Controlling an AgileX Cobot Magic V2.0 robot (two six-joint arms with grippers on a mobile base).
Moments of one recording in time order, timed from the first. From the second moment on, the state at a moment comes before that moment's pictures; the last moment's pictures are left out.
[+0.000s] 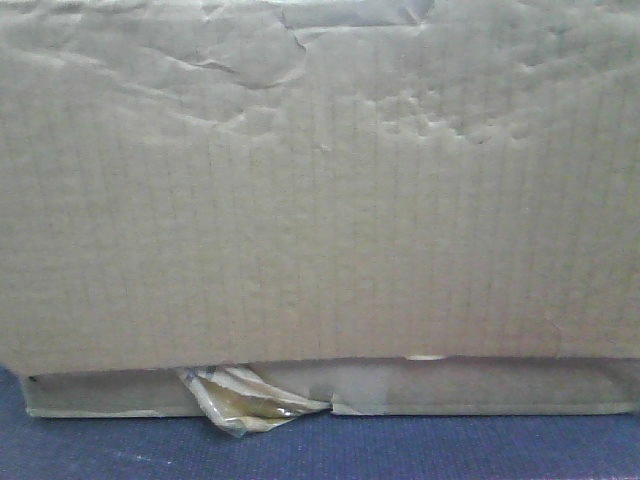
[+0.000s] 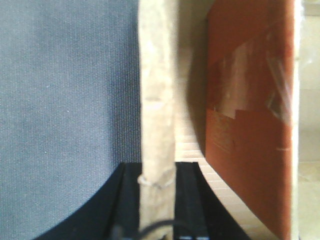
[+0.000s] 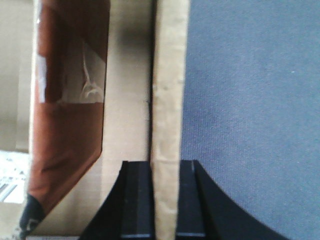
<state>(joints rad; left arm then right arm) -0.48 1.57 -1.48 0.20 1.22 -0.53 0.39 1.52 -1.41 -0.14 1.24 0.45</state>
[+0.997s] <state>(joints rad) -0.48 1.49 -1.78 0.53 0.99 -0.66 0.42 1.50 -1.78 -0.41 0.99 0.52</state>
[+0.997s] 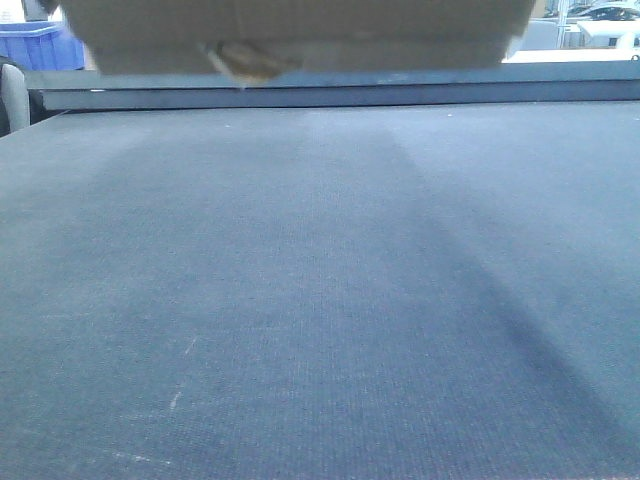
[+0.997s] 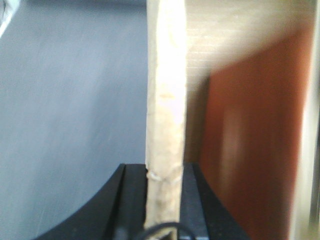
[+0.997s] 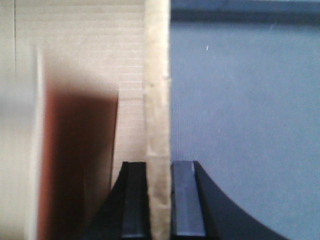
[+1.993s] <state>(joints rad) -0.48 1.49 -1.78 0.54 0.99 -0.66 0.42 1.50 -1.78 -0.42 0.99 0.58</state>
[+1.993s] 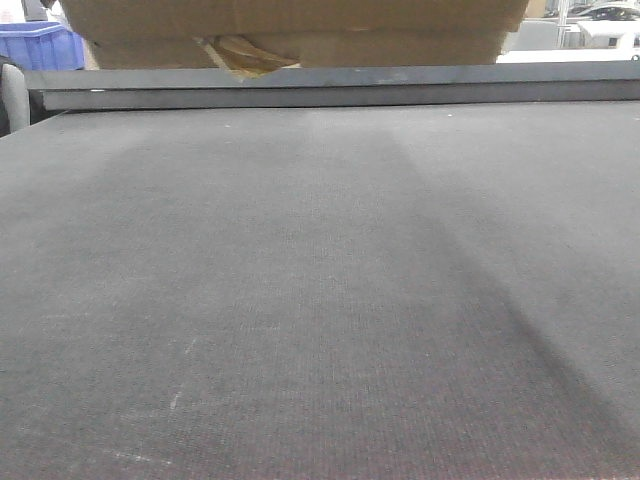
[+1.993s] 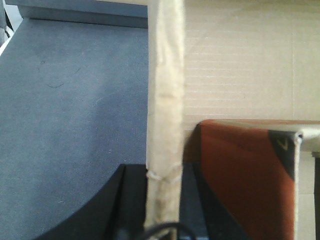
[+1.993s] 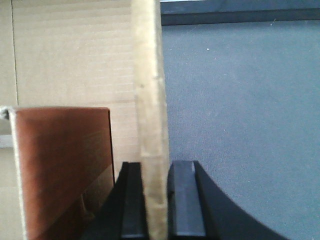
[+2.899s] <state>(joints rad) -0.48 1.49 -1.78 0.55 0.99 -0.66 0.42 1.50 -1.78 -0.42 0.98 0.59</state>
